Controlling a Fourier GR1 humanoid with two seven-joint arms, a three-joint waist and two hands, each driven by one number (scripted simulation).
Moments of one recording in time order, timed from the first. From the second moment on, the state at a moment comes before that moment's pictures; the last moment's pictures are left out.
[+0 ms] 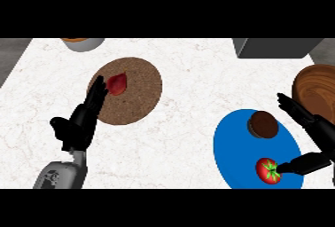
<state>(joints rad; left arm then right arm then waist) -0.16 0.12 -0.11 -1.53 0.02 0.14 0.08 -0.05 -0.47 -0.07 -1.47 -0.02 0.40 -0.06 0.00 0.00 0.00</state>
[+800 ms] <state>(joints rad) -0.15 0.10 -0.07 -1.54 -0.01 0.09 0.09 -0.16 -0.40 -0.07 -1.18 0.26 0.30 -0.21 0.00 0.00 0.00</state>
